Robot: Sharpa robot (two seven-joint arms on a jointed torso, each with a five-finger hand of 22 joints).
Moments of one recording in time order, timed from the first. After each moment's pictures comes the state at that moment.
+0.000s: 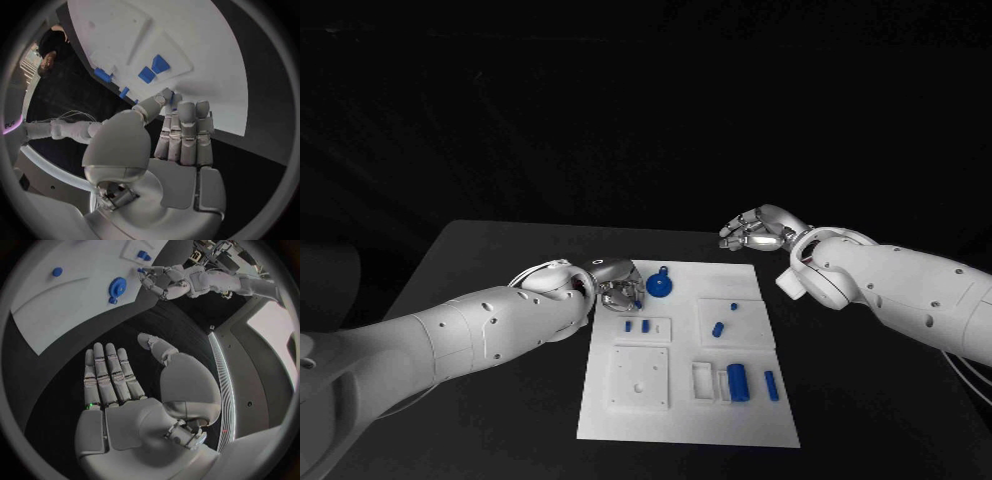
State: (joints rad) left arm 1.20 -0.50 -0.14 1.03 -1.37 -0.22 0.10; left_hand 1.20 -0.05 0.61 -0.29 0.05 1.05 0.11 0.22 0.63 1.30 0.04 0.12 0.24 1.25 -0.07 1.12 0.61 0.03 0.91 -0.12 0.74 1.31; right arm 1.30 -0.63 -0.08 1.07 -0.76 -0.23 0.14; right_hand 1.03 -0.15 0.55 -0.21 0.48 0.78 0.20 0.31 0.39 1.05 0.18 0.08 0.07 0.85 0.18 0.31 0.44 0.18 0.64 0.22 0.07 1.19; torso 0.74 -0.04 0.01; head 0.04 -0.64
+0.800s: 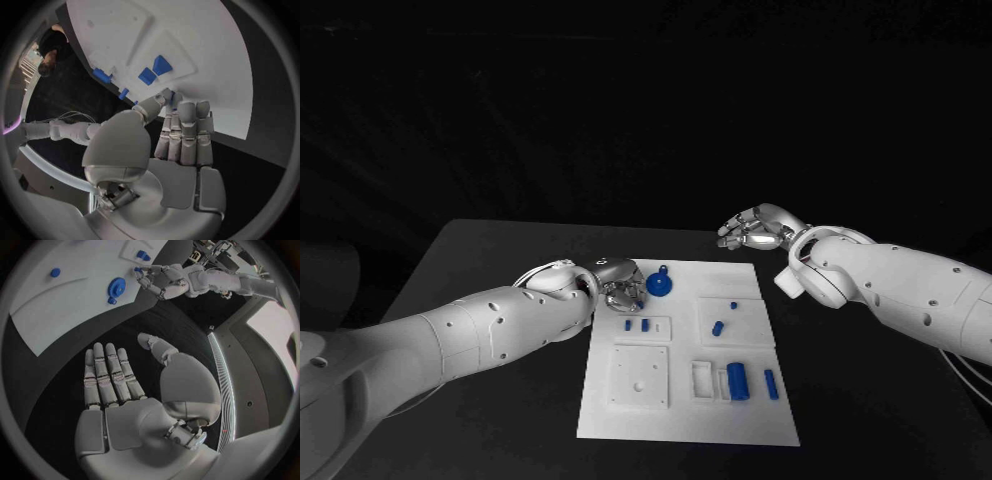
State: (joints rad) left arm 1.20 -0.48 -0.14 1.01 -1.37 -0.22 0.09; left_hand 1.20 -0.05 0.61 -0.29 0.05 1.05 0.11 0.22 0.63 1.30 0.04 0.12 0.24 1.25 -0.06 1.12 0.61 0.02 0.91 -0.12 0.74 1.31; right arm 1.30 -0.63 -0.08 1.07 -0.76 -0.23 0.14; right_hand 1.03 -0.15 0.55 -0.21 0.48 0.78 0.20 0.31 0.39 1.05 0.18 0.08 0.07 0.85 0.18 0.31 0.44 0.18 0.64 0.22 0.07 1.19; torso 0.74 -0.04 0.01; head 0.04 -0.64
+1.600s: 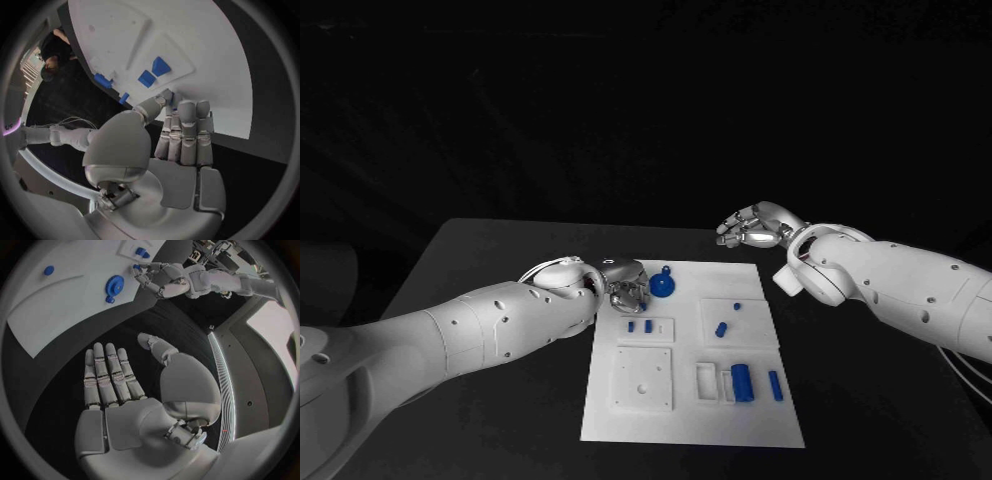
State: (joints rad) left arm 1.21 -0.46 -0.14 1.02 -1.42 -0.16 0.06; left_hand 1.20 -0.04 0.61 -0.29 0.05 1.05 0.10 0.22 0.63 1.30 0.05 0.12 0.24 1.24 -0.06 1.12 0.61 0.02 0.91 -0.12 0.73 1.31; right arm 1.30 -0.63 -0.08 1.07 -0.76 -0.23 0.14; right_hand 1.03 -0.15 0.55 -0.21 0.48 0.78 0.20 0.31 0.39 1.05 0.18 0.08 0.07 0.85 0.18 0.31 0.44 0.18 0.64 0.22 0.07 1.19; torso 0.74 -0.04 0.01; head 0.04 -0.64
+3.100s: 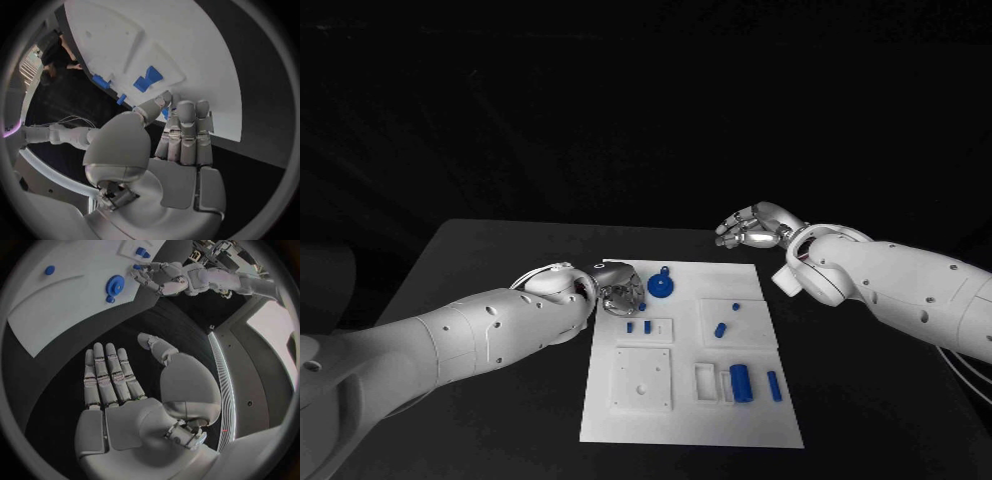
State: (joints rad) left arm 1.19 -0.48 -0.15 1.02 -1.39 -0.20 0.07; left_hand 1.18 -0.09 0.60 -0.28 0.05 0.90 0.12 0.15 0.58 1.31 0.04 0.13 0.25 1.24 -0.07 1.13 0.61 0.02 0.92 -0.13 0.73 1.31; right arm 1.30 -0.64 -0.08 1.07 -0.76 -0.23 0.14; right_hand 1.03 -0.15 0.55 -0.21 0.48 0.78 0.20 0.31 0.39 1.05 0.18 0.08 0.07 0.85 0.18 0.31 0.44 0.18 0.64 0.22 0.07 1.19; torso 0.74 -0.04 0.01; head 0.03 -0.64
